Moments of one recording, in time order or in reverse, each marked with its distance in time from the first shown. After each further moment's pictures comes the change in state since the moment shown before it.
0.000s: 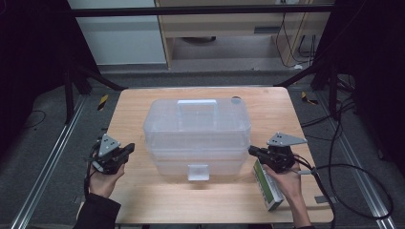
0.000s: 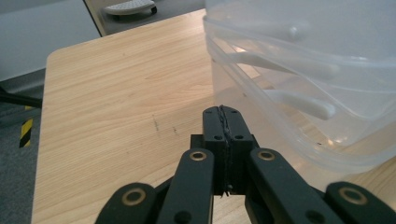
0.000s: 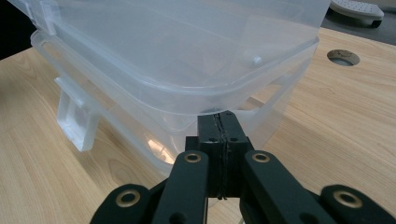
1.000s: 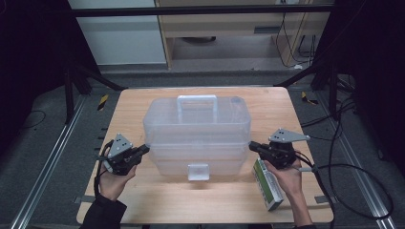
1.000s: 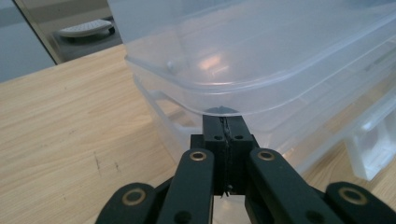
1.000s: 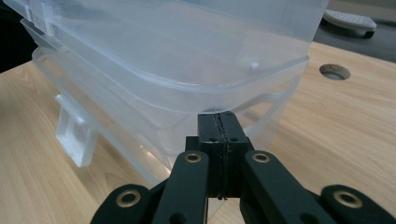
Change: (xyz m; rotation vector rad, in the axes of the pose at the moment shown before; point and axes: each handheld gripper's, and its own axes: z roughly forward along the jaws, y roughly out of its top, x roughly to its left) left arm -0.031 0.024 -0.002 -0.072 -0.147 0.050; right arm -0.004 0.011 -0.003 -0.040 -0.008 -0.001
